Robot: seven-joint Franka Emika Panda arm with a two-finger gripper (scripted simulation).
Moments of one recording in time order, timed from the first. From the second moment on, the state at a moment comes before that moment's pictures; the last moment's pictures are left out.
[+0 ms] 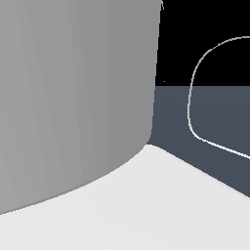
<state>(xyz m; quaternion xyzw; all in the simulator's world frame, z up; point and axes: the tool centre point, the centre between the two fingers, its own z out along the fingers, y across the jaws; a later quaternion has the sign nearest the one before) -0.033 -0.246 0.069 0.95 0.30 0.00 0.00</state>
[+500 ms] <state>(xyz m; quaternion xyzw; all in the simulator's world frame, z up) -0.033 -0.246 0.047 0.95 0.30 0.00 0.00</state>
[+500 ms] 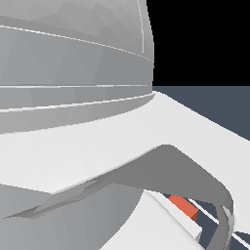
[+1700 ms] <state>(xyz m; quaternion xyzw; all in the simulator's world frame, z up) -0.031 -0.245 0.018 0.95 0.31 0.00 0.00</state>
